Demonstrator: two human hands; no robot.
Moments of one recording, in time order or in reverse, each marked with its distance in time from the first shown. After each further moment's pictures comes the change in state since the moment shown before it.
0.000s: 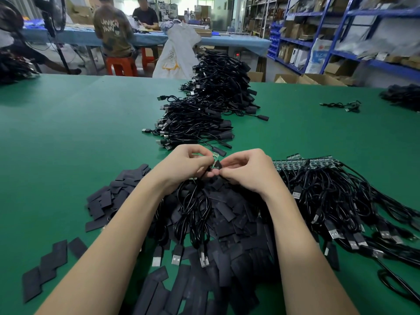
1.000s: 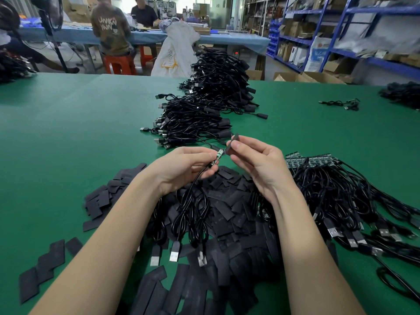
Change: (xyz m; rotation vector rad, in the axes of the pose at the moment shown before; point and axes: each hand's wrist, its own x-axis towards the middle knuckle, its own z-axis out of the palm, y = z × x) left_hand -0.002 0.005 -0.001 -0.344 -0.152 -0.134; right_hand -0.007 -0.003 -0.010 0.962 -0.020 -0.009
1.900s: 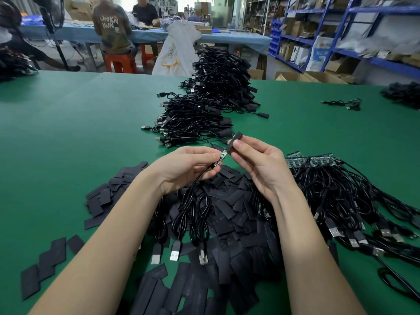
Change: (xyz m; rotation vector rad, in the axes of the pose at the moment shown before) left_hand -0.001 0.000 0.000 -0.019 -0.064 -0.031; right_hand 0.000 0.001 0.001 0.078 0.029 0.033
